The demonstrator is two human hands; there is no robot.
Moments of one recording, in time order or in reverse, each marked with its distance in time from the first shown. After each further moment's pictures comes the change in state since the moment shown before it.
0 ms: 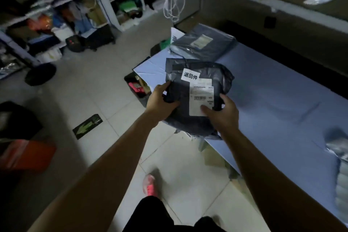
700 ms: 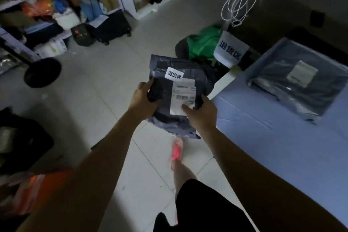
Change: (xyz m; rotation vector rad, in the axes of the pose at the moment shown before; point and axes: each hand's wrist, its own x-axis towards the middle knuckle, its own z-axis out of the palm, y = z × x) left_hand 0.361 -0.230 -0.316 0.302 -0.027 -0.032; right_hand 0.207 -0.222 0.452 -0.057 -0.124 0.095
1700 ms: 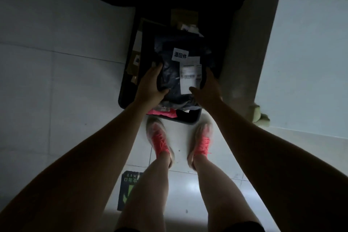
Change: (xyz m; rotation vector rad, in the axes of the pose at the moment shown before) left_hand 0.482 -0.223 0.319 0.233 -0.772 0.329; right_hand 0.412 0.238 0.296 0.053 0.091 0.740
